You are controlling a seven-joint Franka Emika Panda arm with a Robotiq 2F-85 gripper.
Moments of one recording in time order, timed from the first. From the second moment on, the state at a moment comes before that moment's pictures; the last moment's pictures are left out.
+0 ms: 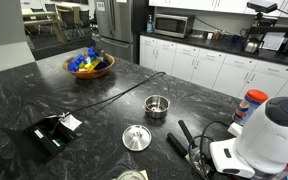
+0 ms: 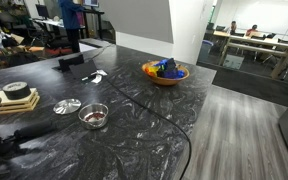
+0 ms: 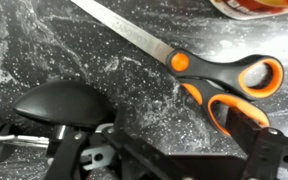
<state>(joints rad) 0.62 -0.25 0.26 -2.70 0.09 2.38 -0.47</state>
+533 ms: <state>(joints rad) 0.62 -0.24 0.26 -2.70 0.10 2.38 -0.47</state>
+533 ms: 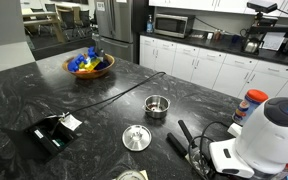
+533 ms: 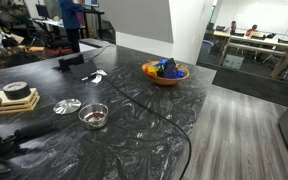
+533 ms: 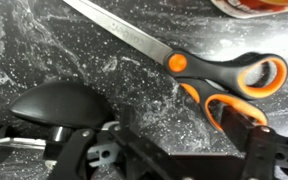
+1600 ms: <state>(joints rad) 0.61 -0.25 0.25 -2.70 0.17 2.40 -0.48</state>
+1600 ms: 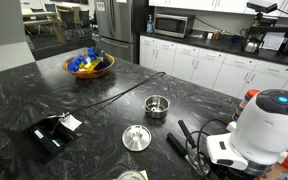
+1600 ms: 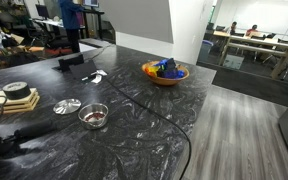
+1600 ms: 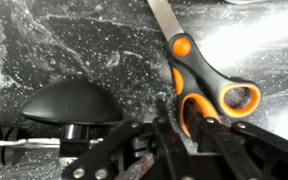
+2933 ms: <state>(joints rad) 0.55 -0.44 0.21 -2.63 0.26 2.41 -0.45</state>
